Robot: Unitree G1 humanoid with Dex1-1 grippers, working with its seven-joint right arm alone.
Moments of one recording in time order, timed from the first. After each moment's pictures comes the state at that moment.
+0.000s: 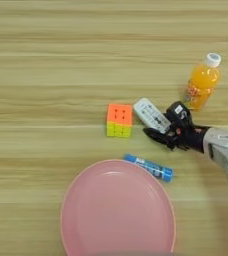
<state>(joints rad) -0.22 -0.34 0.11 0.16 0.09 0.34 0.74</state>
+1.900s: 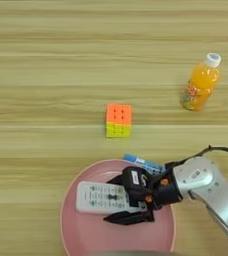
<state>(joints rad) -0.07 -0.46 0.54 -0.23 0.03 0.28 1.10</state>
